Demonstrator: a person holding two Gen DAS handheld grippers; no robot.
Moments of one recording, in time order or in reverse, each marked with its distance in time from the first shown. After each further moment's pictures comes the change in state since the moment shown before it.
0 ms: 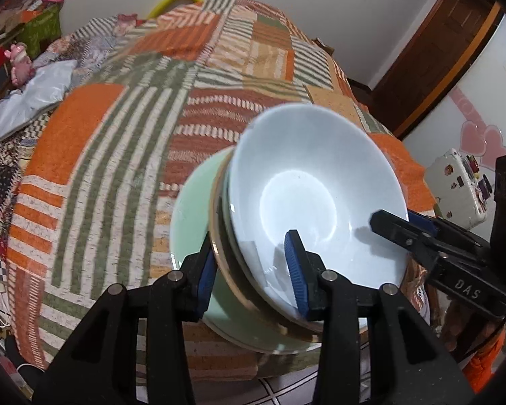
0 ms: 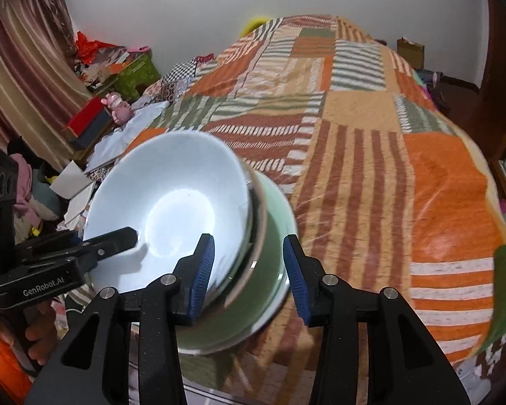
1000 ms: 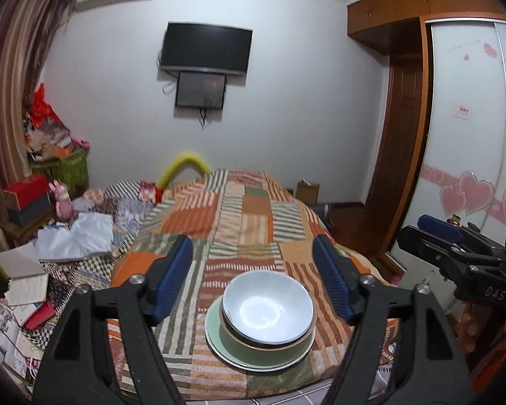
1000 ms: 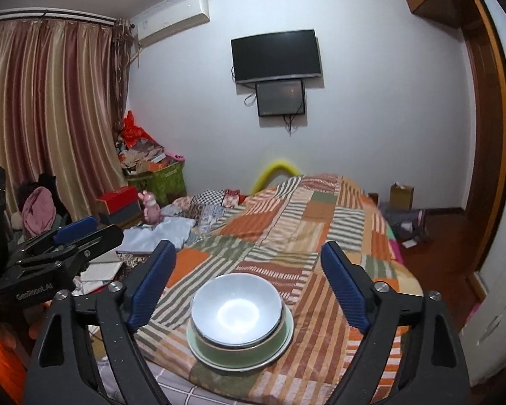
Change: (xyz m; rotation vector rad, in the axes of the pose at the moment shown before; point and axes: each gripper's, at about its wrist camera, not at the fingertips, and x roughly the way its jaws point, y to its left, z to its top) left arm -0.229 -0.065 -0.045 0.162 -0.692 0.071; right arm -0.183 0.074 -0.008 -0.204 -0.578 -0.028
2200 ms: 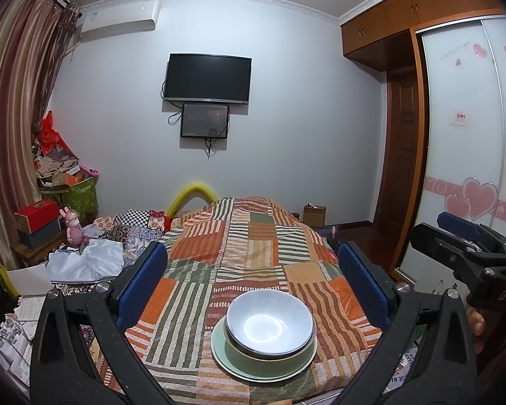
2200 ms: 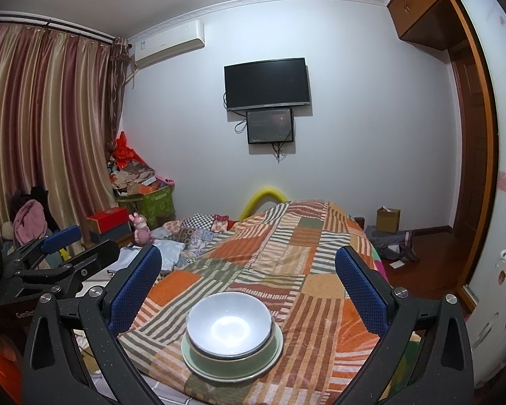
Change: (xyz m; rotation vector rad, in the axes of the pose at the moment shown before) left arm -0.031 -0.014 -0.006 0.046 -0.113 0.031; right arm -0.032 0.003 -0.003 -0.014 -0.117 -0.055
